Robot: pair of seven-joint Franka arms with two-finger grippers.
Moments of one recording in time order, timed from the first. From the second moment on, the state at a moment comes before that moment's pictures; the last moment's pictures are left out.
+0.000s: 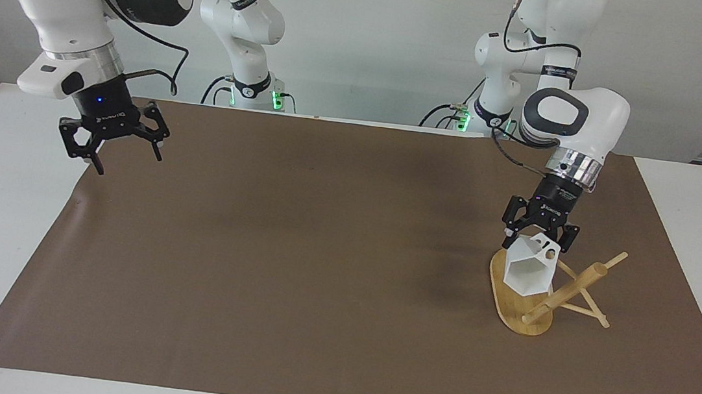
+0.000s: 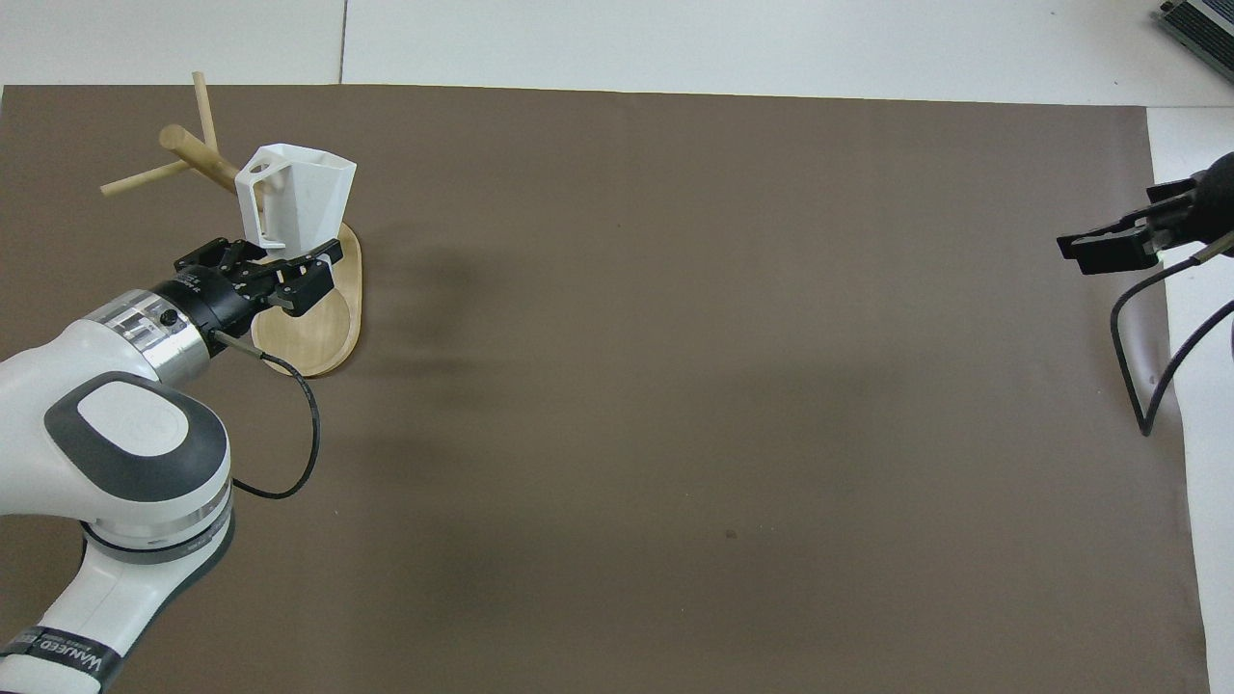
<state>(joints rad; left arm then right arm) -0.03 -0.01 -0.21 -2.23 -1.30 2.90 -1.98 -0.28 0.07 0.20 -1.61 0.06 1.91 -0.53</state>
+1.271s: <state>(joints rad) -0.03 0.03 -0.21 -2.20 -1.30 3.00 -2.14 -0.29 0.07 0.15 -1.61 0.06 1.85 -0.01</state>
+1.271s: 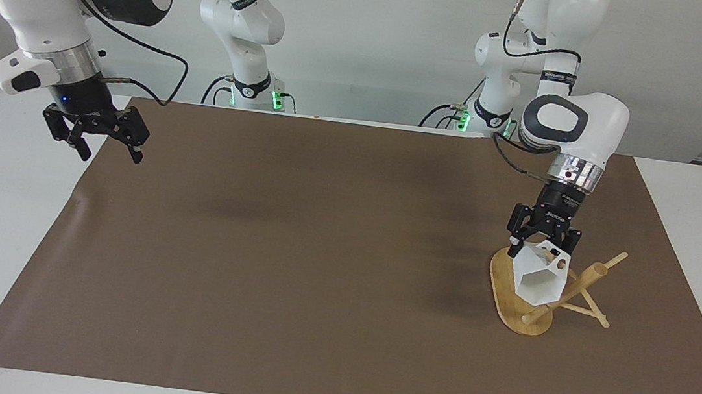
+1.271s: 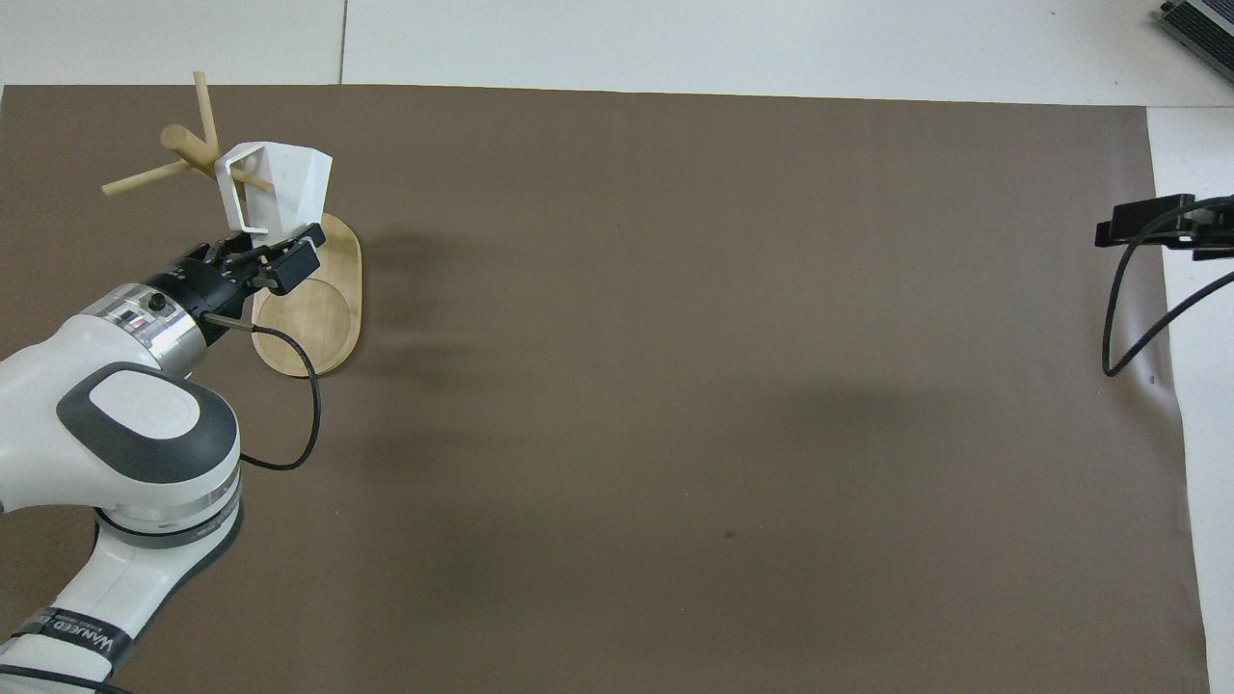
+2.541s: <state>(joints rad) -0.03 -0.09 -0.20 -2.27 -1.30 3.02 -2.14 -0.29 0.04 0.15 -1.61 0.05 1.64 0.01</state>
